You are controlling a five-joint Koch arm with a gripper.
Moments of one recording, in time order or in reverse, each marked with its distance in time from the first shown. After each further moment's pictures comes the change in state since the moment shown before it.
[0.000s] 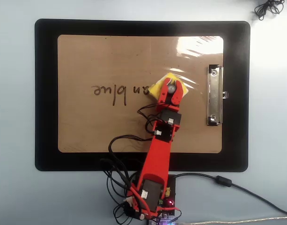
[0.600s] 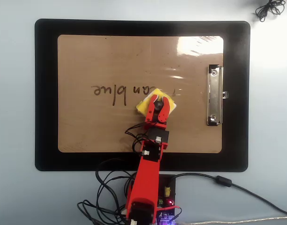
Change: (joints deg) arm -10.0 17.1 21.6 -2.8 -1.6
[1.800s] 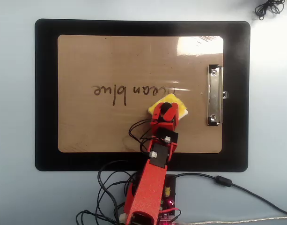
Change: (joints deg) arm 10.3 5.7 -13.1 33.5 23.6
